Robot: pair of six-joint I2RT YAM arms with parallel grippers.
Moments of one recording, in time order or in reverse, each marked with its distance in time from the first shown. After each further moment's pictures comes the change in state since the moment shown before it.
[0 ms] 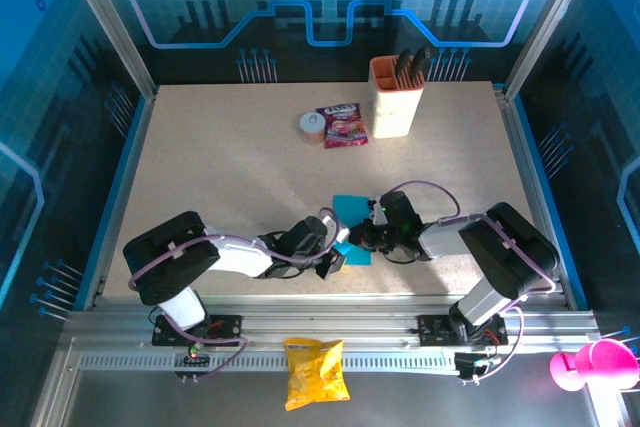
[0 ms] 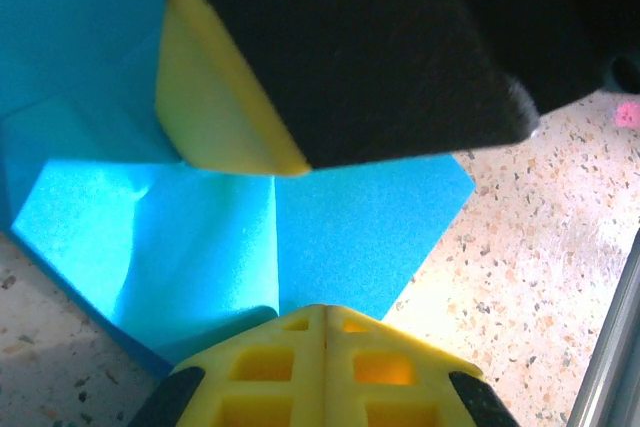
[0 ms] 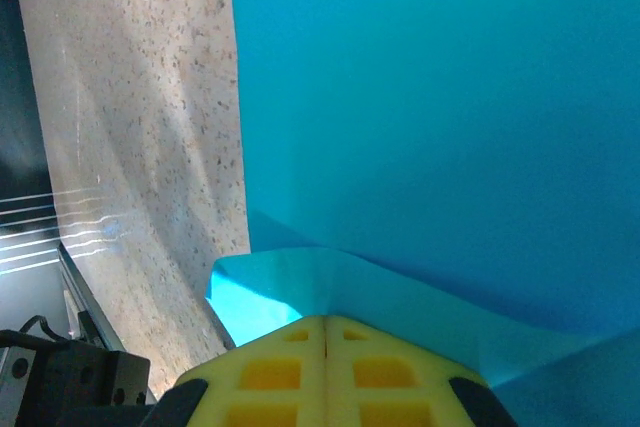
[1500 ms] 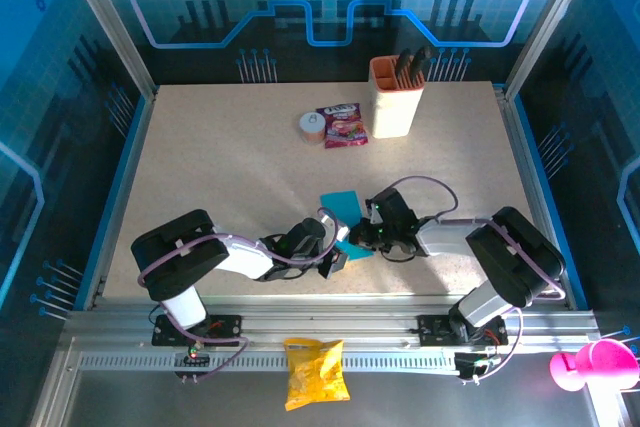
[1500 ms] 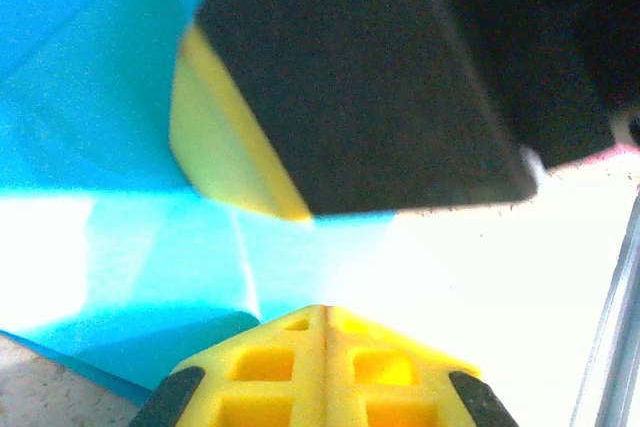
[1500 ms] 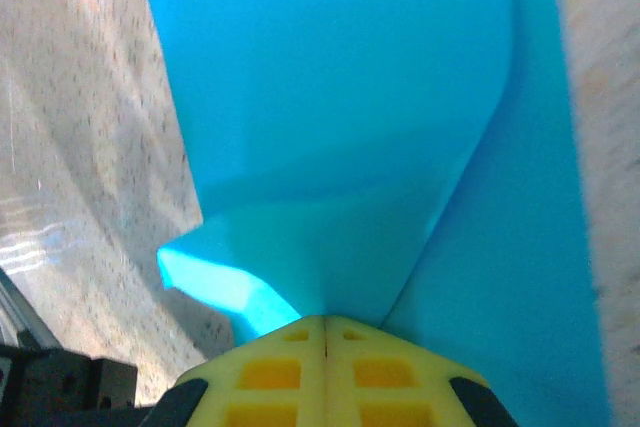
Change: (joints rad) left arm 0.000 0.049 -0.031 0.155 0.010 -0.052; right arm 0.045 -0.040 0.085 -0.209 0.117 -0.021
